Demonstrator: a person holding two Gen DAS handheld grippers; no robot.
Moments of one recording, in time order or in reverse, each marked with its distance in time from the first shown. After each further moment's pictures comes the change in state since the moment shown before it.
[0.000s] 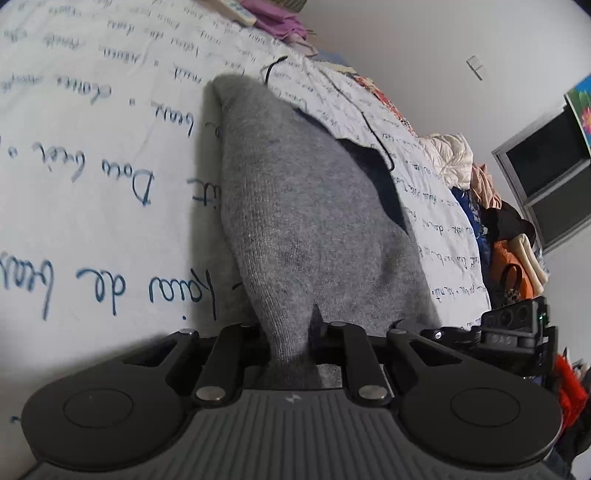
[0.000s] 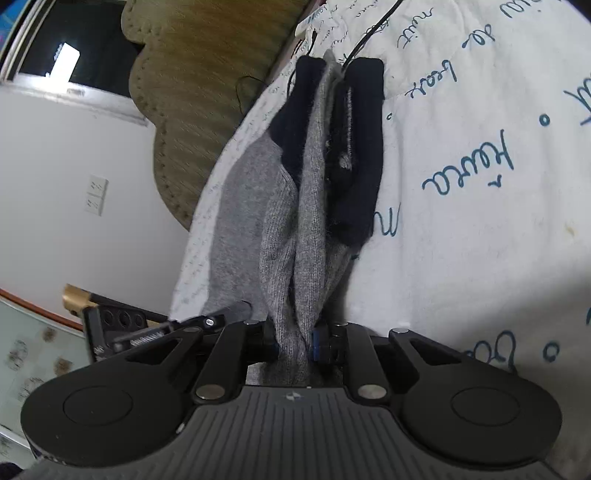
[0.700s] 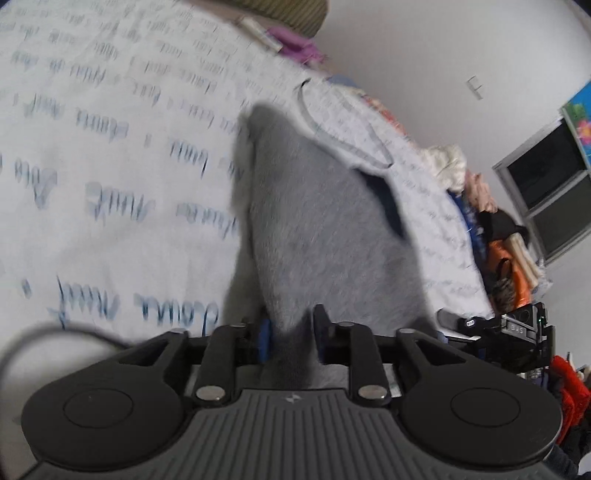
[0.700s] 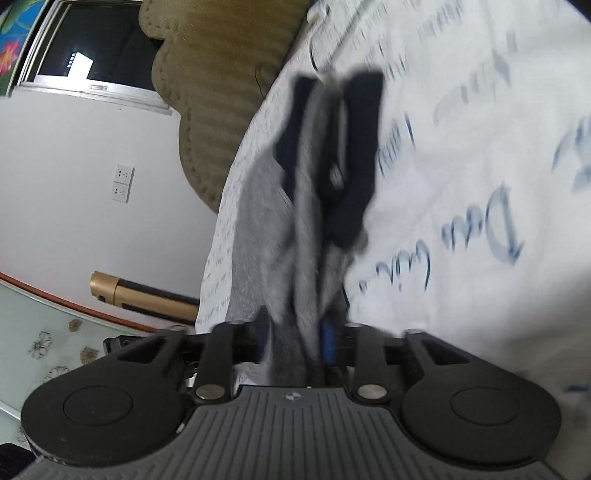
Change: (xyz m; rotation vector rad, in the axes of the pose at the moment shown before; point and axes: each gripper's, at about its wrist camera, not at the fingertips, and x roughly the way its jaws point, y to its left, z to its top) left arm -0.115 0.038 -0.075 -0.018 -0.093 0.008; right arm -0.053 0.033 -0.098 -0.008 -0.037 0.046
